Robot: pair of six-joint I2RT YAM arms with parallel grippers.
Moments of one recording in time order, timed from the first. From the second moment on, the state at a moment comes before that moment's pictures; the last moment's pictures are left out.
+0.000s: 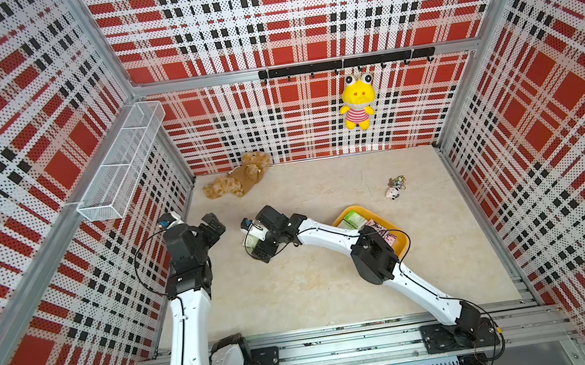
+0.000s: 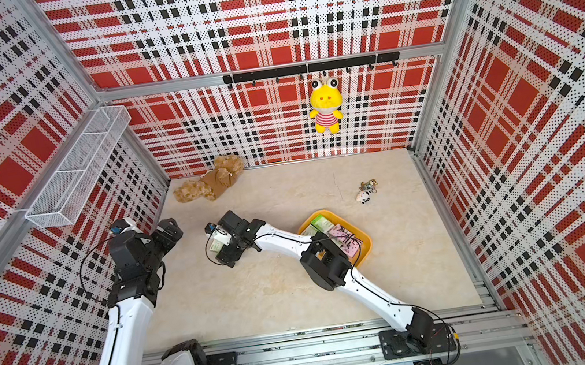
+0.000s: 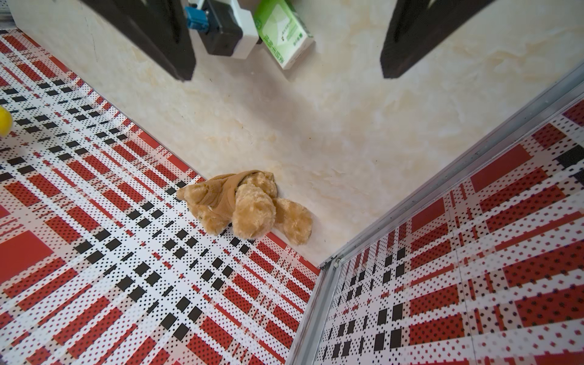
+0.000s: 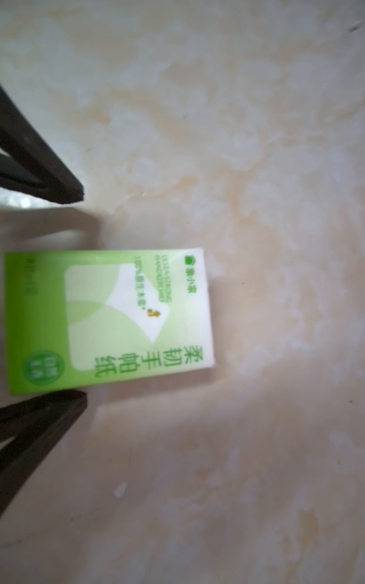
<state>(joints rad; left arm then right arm) 0.27 0.94 0.72 -0.19 0.05 -0.49 0.96 2.70 2.41 -0.55 -0.20 -0.13</state>
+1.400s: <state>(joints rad) 0.27 0.92 0.72 -0.20 0.06 -0.49 0.98 2.75 2.50 -0.57 -0.13 -0.07</state>
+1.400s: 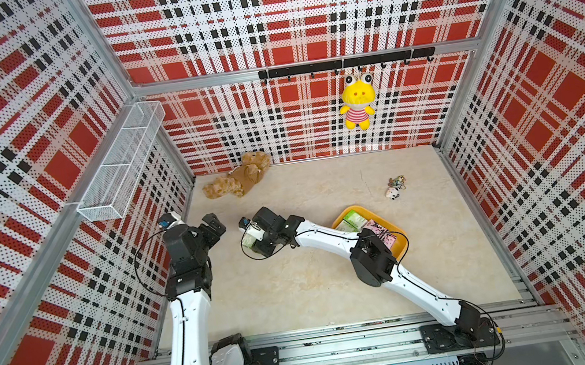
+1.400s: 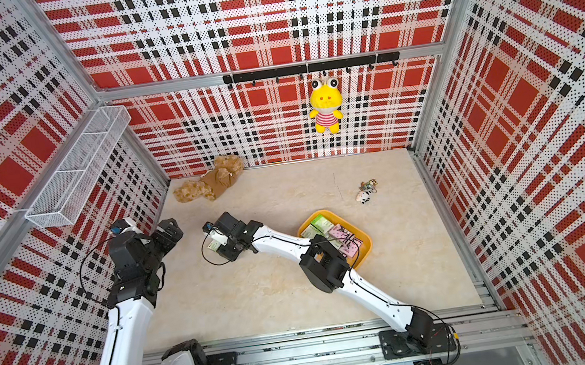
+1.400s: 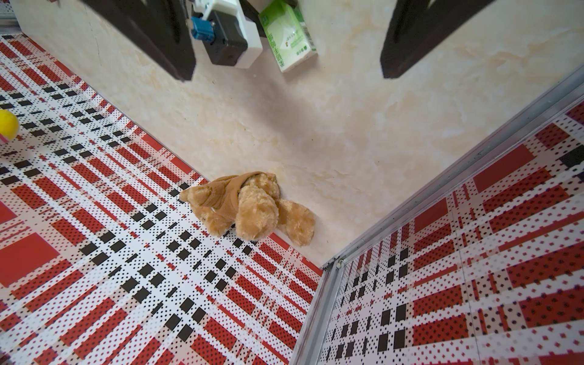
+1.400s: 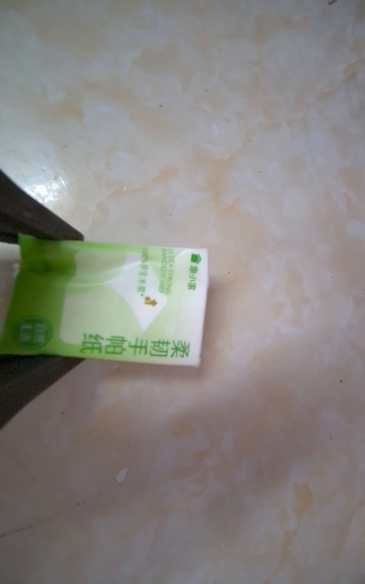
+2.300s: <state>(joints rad) 0.27 0.91 0.76 -0.22 0.06 -0.50 0.91 1.81 1.58 -0.47 -0.06 -0.10</state>
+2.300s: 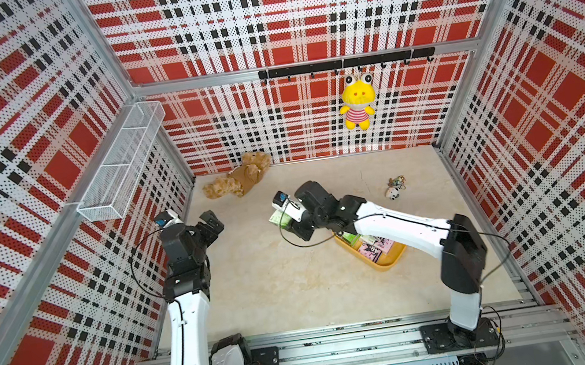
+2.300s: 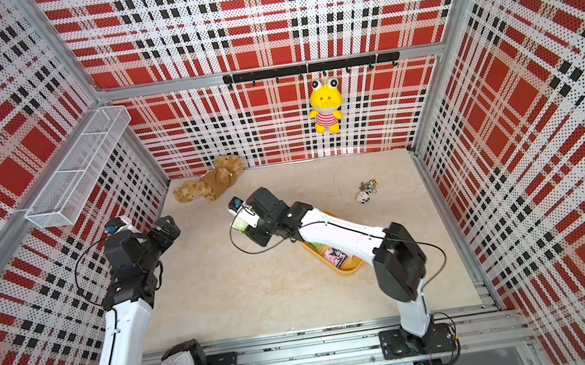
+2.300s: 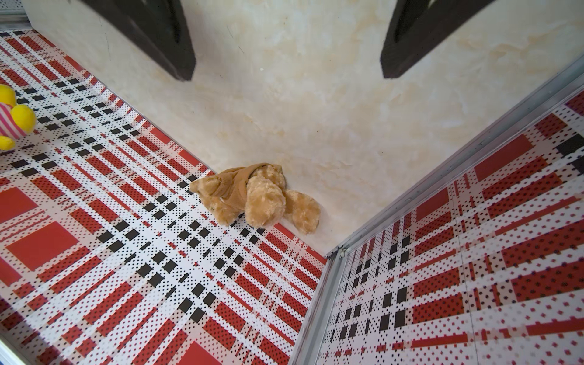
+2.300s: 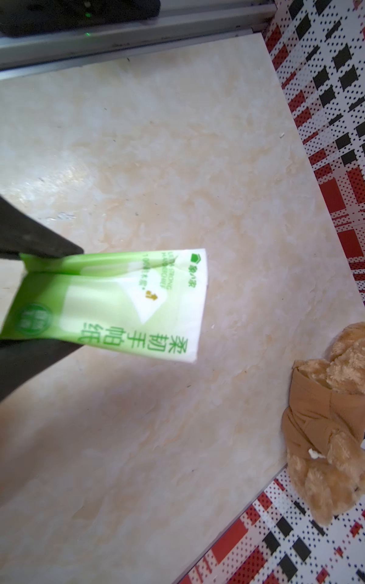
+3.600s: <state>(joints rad) 0.21 0.92 0.75 -0.22 0.01 -0.52 0.59 1.38 0.90 -0.68 -0.02 -0.06</state>
